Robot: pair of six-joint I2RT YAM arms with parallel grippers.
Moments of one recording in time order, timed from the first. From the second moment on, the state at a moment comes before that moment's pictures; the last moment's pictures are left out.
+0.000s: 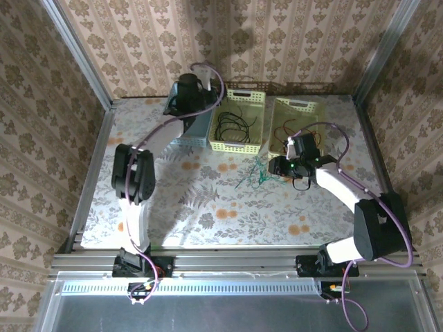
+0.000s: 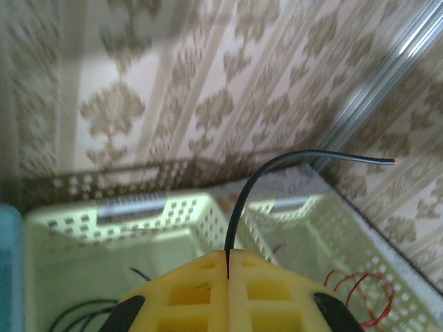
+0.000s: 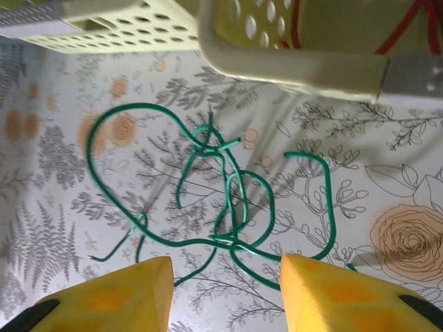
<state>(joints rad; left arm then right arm) -0.45 2.10 1.75 0.14 0.38 -0.35 0.22 1.41 0.85 -0.37 -0.29 0.41</state>
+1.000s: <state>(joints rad) -0.69 1.87 1.23 -0.19 0.38 0.04 0.33 1.67 1.06 -0.41 -0.32 0.32</state>
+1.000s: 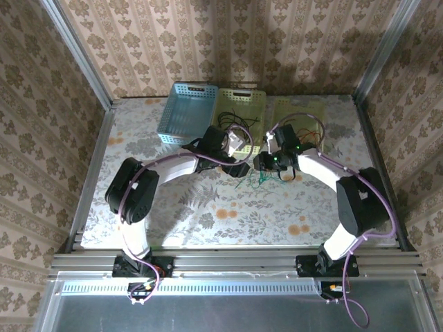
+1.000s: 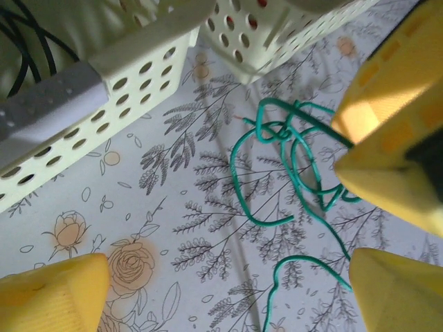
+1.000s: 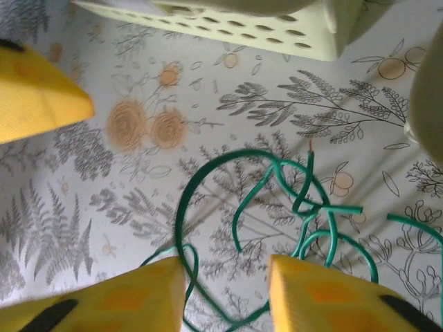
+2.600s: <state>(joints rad) -0.75 1.92 1.19 -0.15 0.20 0.14 0.14 1.27 0.77 -0.32 -0.45 0.49</state>
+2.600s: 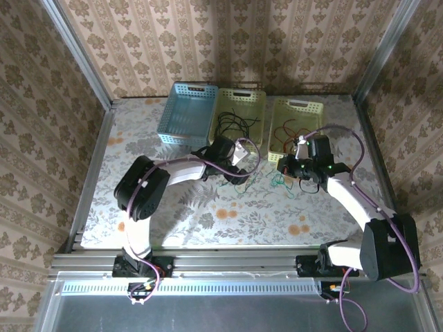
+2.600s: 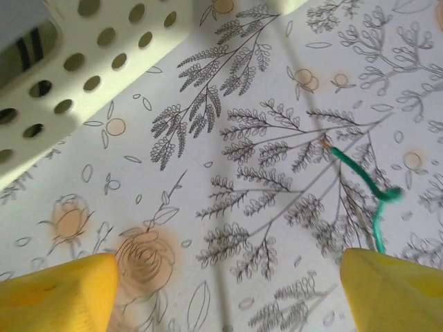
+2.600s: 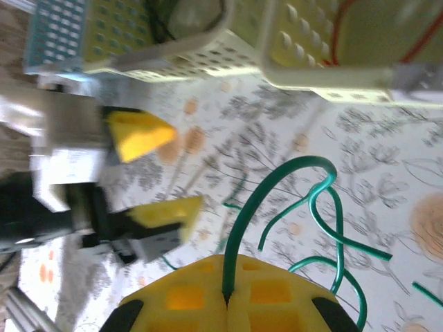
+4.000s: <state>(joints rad) -0.37 1.79 1.41 0.04 -0.04 -0.16 0.17 1.38 0.79 -0.34 -0.37 0.44</state>
